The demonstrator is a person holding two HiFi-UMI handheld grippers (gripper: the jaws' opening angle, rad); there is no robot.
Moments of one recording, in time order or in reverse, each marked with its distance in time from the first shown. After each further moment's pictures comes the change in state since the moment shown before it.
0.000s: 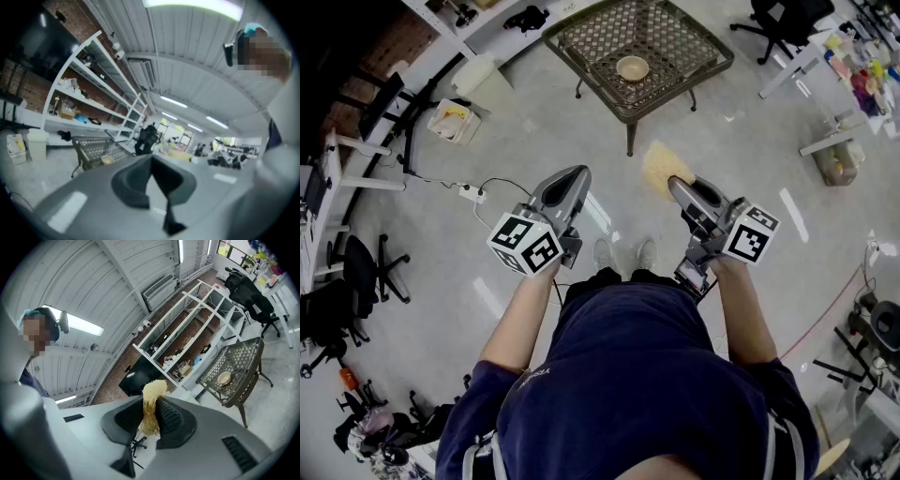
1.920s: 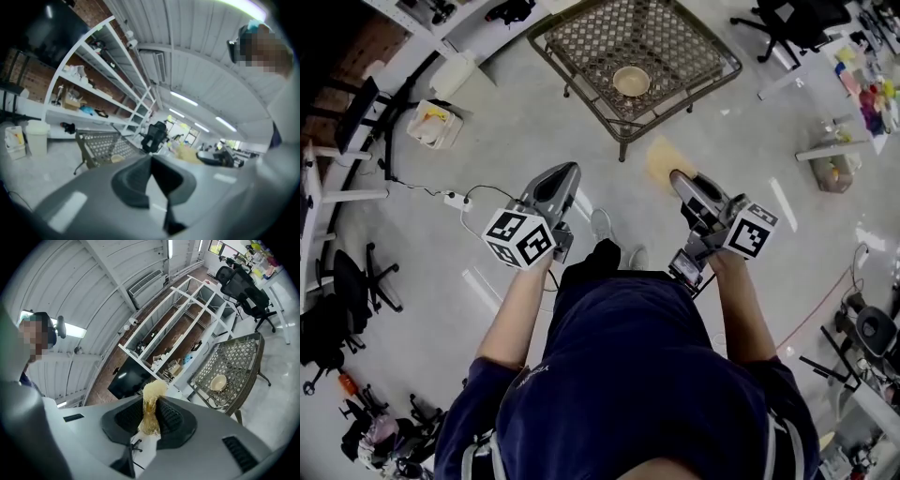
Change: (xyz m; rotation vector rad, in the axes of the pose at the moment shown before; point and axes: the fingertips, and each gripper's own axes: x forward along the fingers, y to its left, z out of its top) left arm 0.098 0.128 0.006 -0.078 0.064 0.045; right arm 0.084 -0.111 0.062 0.074 0.023 -0.085
